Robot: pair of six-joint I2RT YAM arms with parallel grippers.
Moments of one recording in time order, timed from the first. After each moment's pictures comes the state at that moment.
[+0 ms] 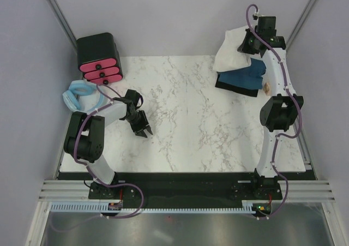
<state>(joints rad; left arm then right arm) -0.25 1.71 0.99 -0.67 0.27 -0.66 0.00 2.23 2.39 -0.80 -0.14 0.21</state>
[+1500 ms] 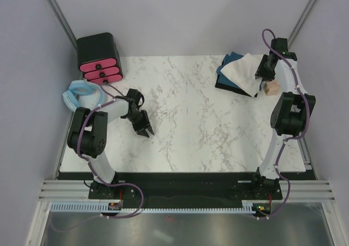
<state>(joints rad) -0.25 1.78 1.03 -0.68 0.32 -0.62 -0.17 2.11 1.96 -0.83 0.02 0.30</state>
